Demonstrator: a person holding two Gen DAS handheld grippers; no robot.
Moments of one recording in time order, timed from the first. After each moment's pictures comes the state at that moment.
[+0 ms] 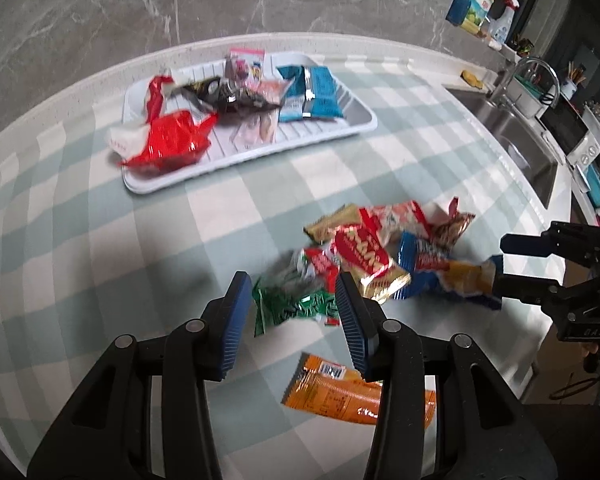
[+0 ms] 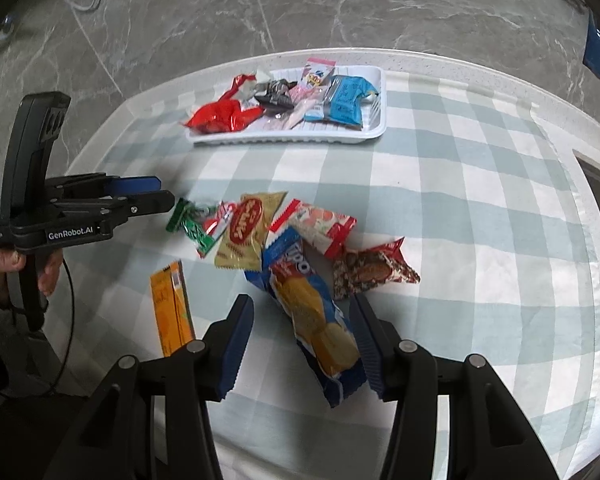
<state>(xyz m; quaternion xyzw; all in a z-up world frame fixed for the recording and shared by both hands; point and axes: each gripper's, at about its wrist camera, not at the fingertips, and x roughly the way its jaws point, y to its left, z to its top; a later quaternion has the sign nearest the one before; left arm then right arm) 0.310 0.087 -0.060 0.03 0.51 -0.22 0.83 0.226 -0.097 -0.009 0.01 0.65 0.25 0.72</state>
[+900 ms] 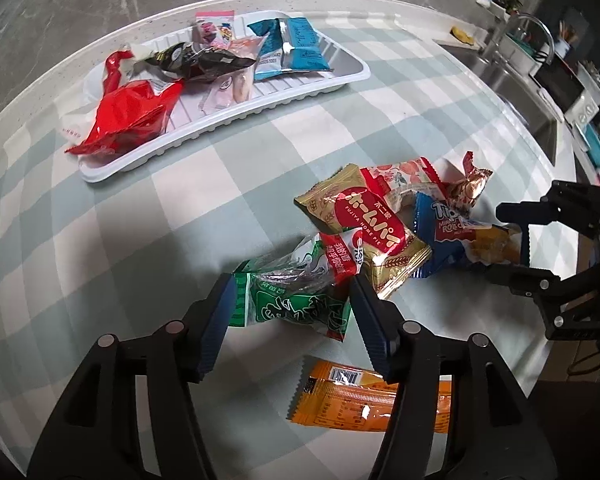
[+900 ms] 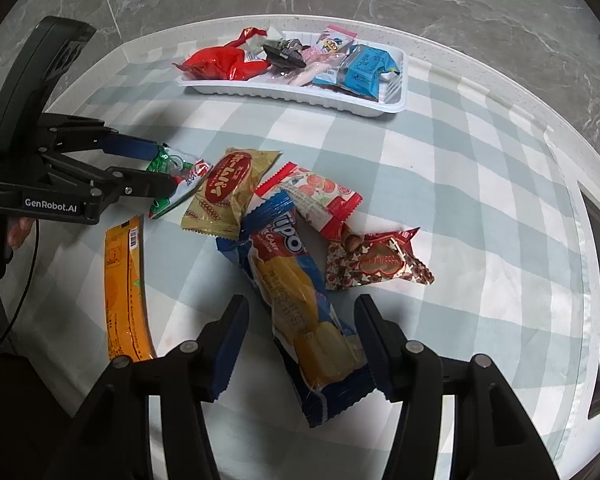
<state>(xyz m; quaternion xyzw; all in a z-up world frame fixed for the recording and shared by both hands) 0.327 0.060 -0.101 0.09 0.54 -0.24 0.80 0.218 -0.074 -0.040 -0.08 0.65 0.25 0.71</state>
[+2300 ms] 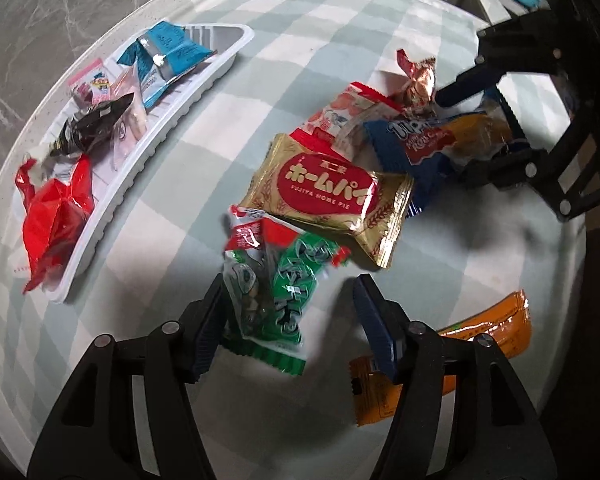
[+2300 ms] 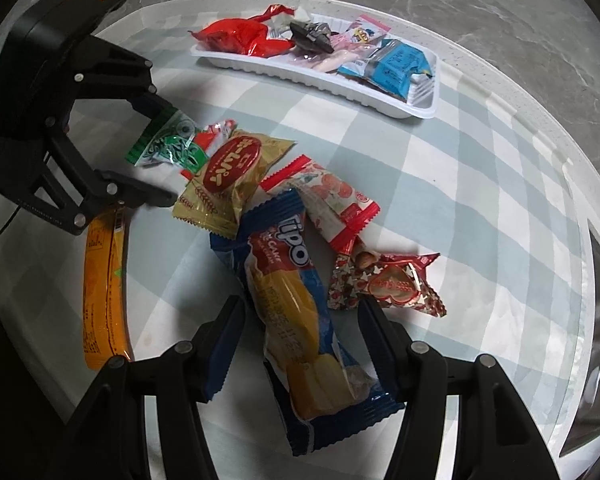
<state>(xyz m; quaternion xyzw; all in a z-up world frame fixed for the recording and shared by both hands) 0.326 0.030 -0.122 0.30 0.50 -0.38 0.72 0.226 -0.056 -0.058 -0.14 0.66 0.29 0.68</state>
